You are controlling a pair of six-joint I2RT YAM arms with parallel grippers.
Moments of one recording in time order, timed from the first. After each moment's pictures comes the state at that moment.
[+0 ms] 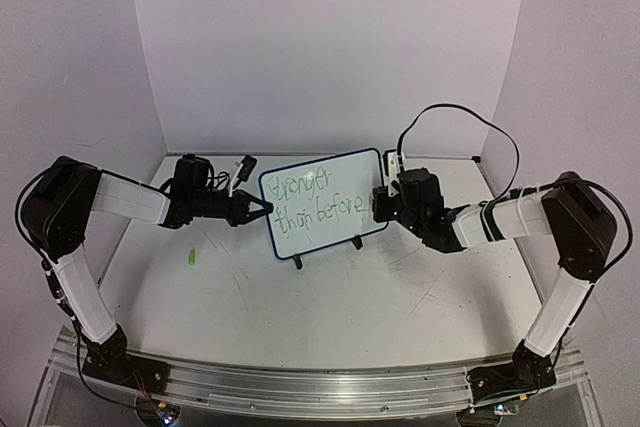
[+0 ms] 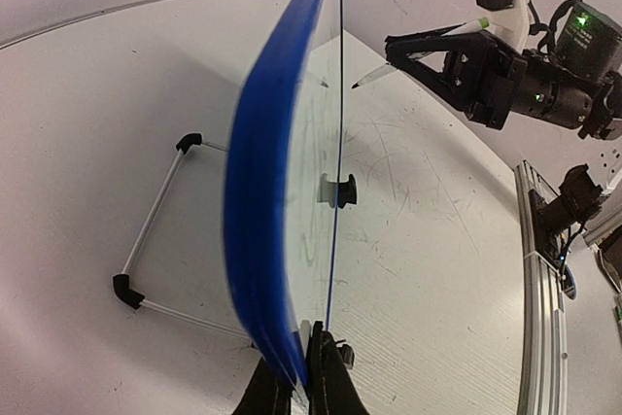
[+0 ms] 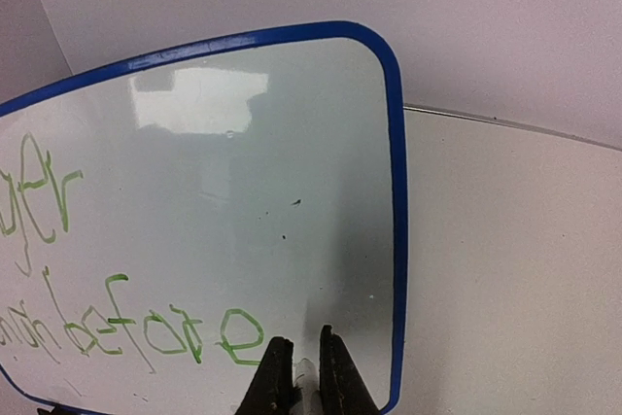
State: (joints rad) left arm -0.42 1.77 0.91 0.38 0.78 -0.10; right arm 0.68 1.76 0.93 0.46 0.31 0.21
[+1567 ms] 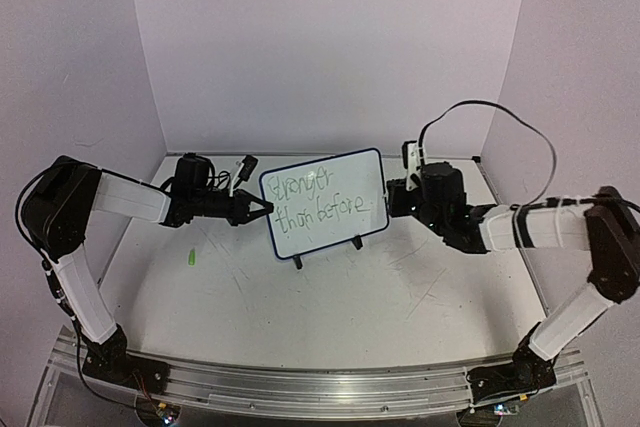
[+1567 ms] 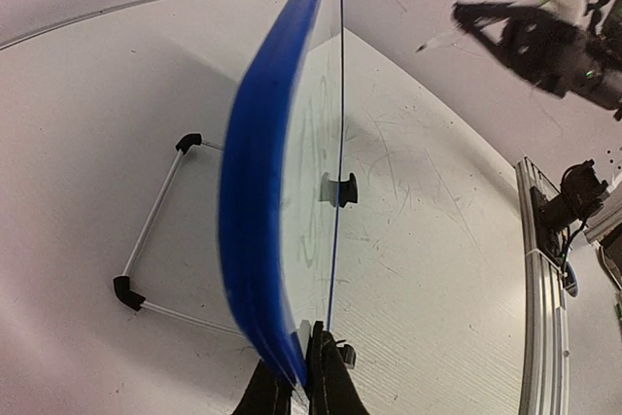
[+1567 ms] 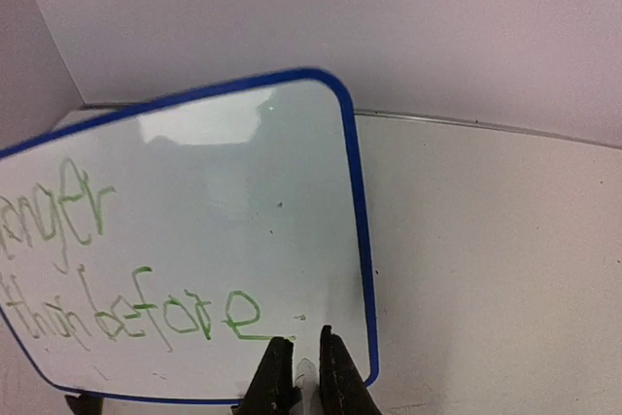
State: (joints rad) left arm -0.42 1.77 0.92 0.36 0.78 -0.08; right arm 0.67 1.55 0.85 0.38 0.31 0.25
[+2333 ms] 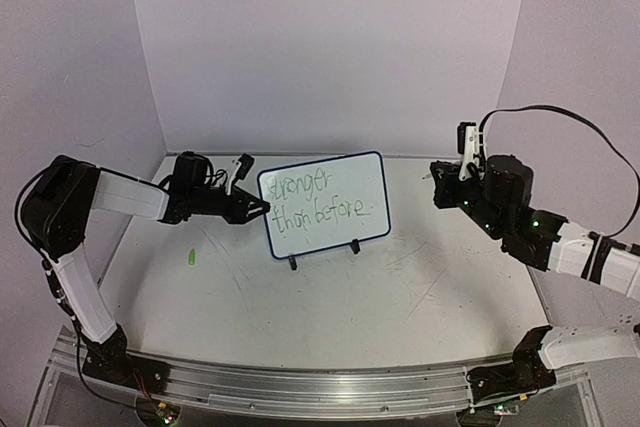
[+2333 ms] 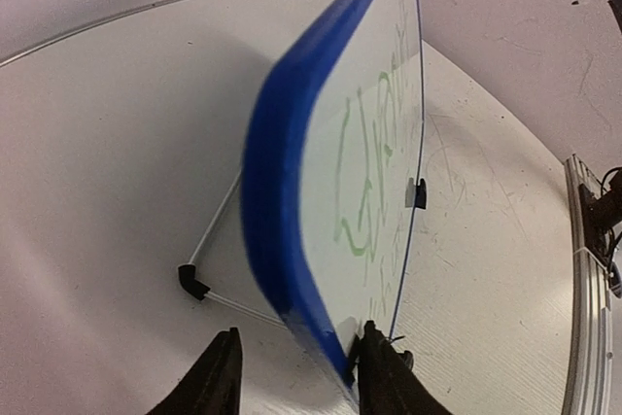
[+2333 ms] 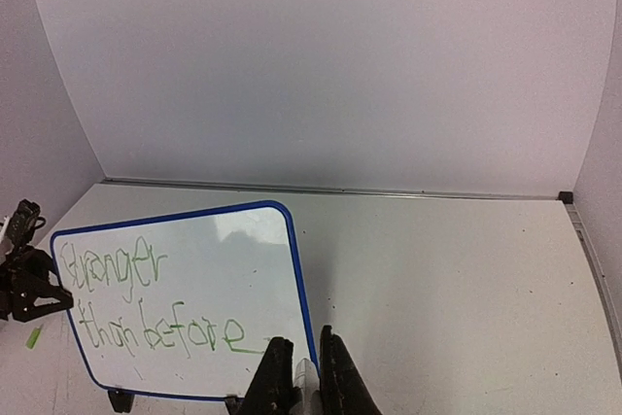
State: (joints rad) left arm -0.40 1.77 0.94 0.31 0.68 -0.02; right arm 0.67 1.07 0.75 0.16 0.37 0.21
